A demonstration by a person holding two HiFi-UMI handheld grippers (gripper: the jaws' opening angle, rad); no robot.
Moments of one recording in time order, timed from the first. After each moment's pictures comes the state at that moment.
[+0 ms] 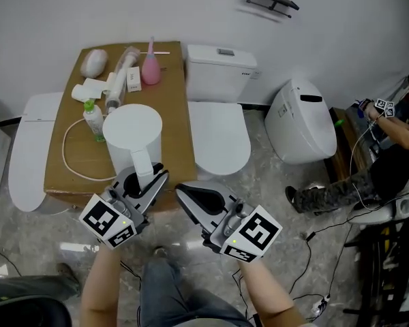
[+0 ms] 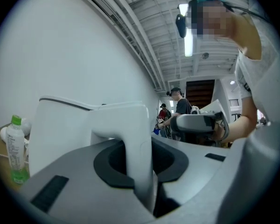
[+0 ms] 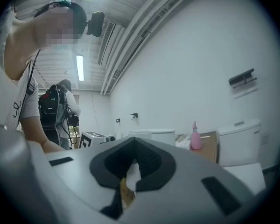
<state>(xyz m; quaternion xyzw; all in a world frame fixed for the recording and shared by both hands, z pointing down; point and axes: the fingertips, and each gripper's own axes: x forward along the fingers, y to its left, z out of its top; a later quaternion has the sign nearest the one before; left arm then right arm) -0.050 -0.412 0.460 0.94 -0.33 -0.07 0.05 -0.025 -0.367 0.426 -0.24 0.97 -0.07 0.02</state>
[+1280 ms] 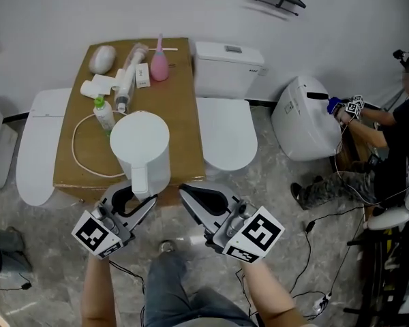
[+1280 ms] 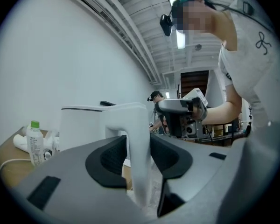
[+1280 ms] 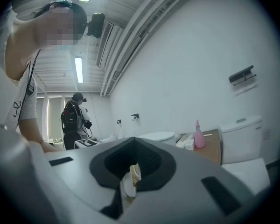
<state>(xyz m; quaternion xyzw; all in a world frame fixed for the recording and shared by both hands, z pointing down) -0.095 -0.358 0.483 0.95 -0.32 -0.01 0.03 -0.036 -0.352 0.416 -0.23 0.97 -0.08 0.02</state>
